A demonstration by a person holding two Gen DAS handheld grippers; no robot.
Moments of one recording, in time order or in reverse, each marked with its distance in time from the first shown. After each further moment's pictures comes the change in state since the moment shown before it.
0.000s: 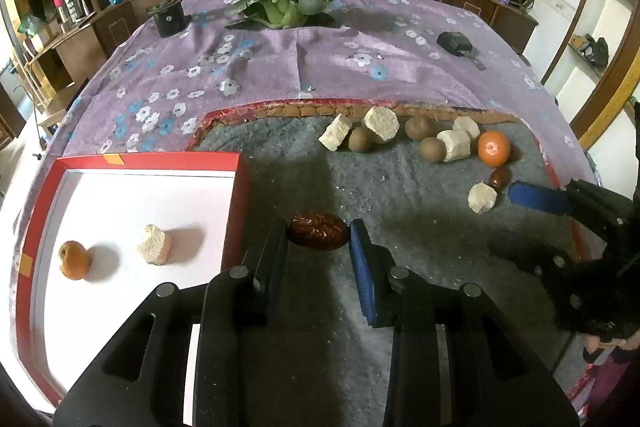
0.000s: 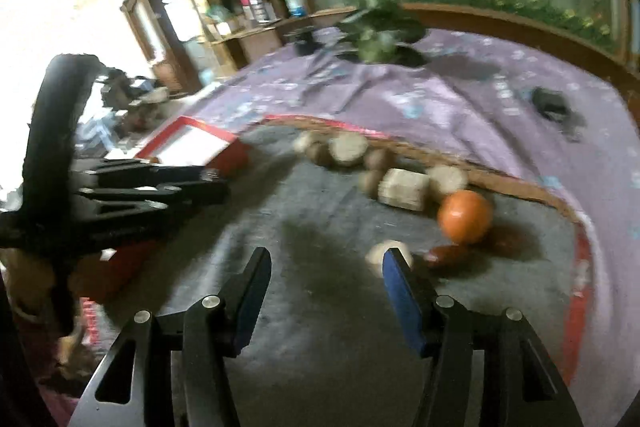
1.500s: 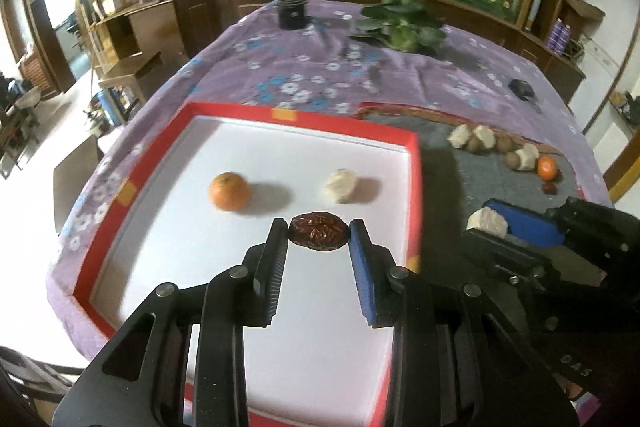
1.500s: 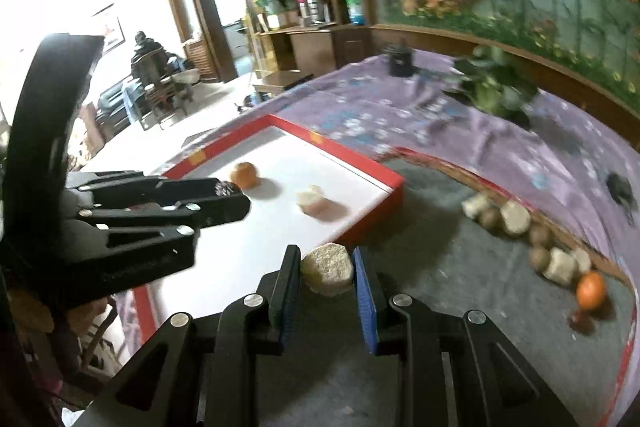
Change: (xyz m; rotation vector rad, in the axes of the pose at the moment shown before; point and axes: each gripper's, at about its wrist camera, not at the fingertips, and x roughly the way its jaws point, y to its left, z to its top) left arm -0.074 0.110 -0.058 -0.197 -0.075 0.145; right arm 0.027 0.166 0.037 -0.177 -0.027 0.085
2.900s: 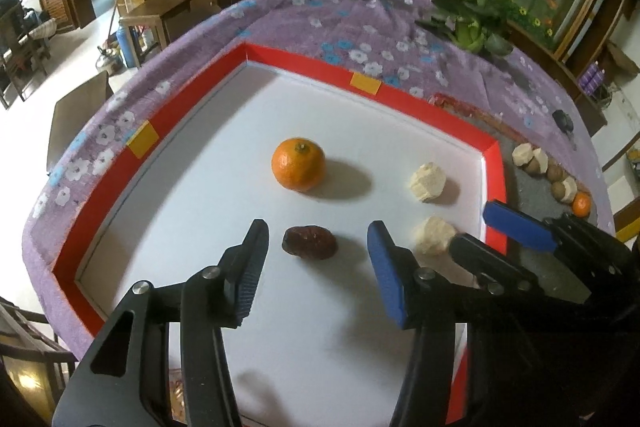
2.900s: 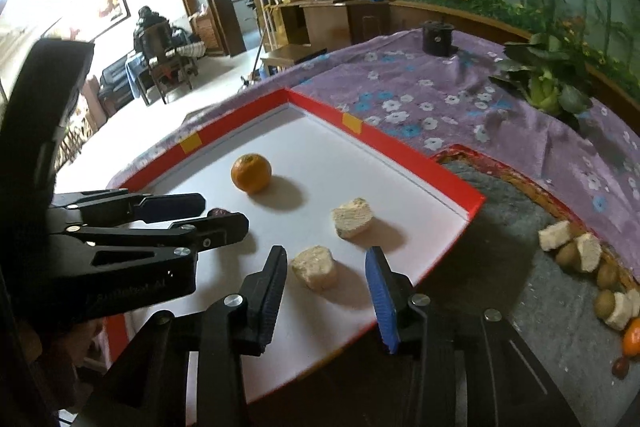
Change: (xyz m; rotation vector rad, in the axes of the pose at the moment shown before) left arm 0.037 0.055 -0.003 -0.188 0.083 -0.010; right arm 0.074 0.017 0.021 -0.017 0.087 0.016
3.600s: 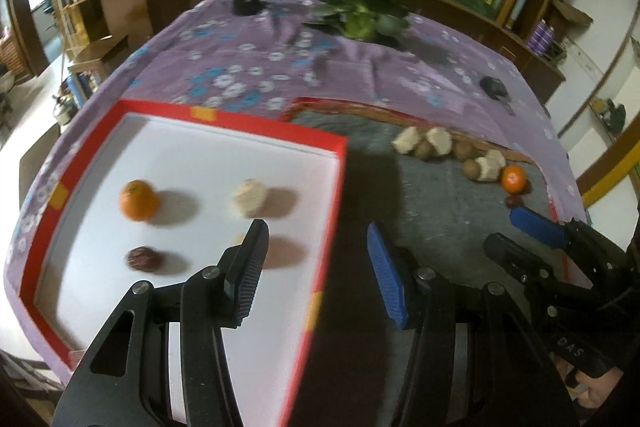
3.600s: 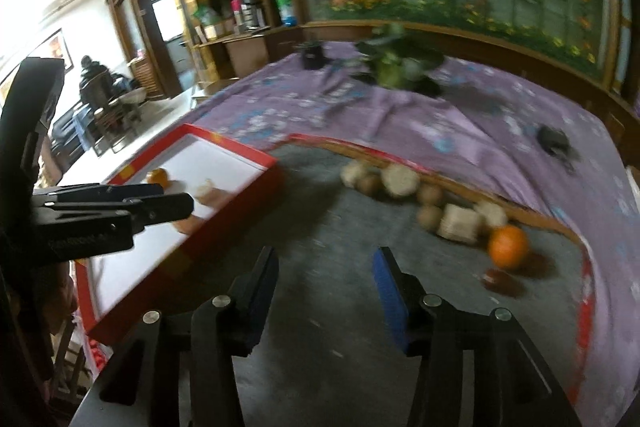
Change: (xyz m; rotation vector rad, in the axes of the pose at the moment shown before) left arm -0.012 -0.121 0.002 0.183 -0.006 -0.114; right arm -0.103 -0.106 -0.065 0.189 -0.083 -0.185
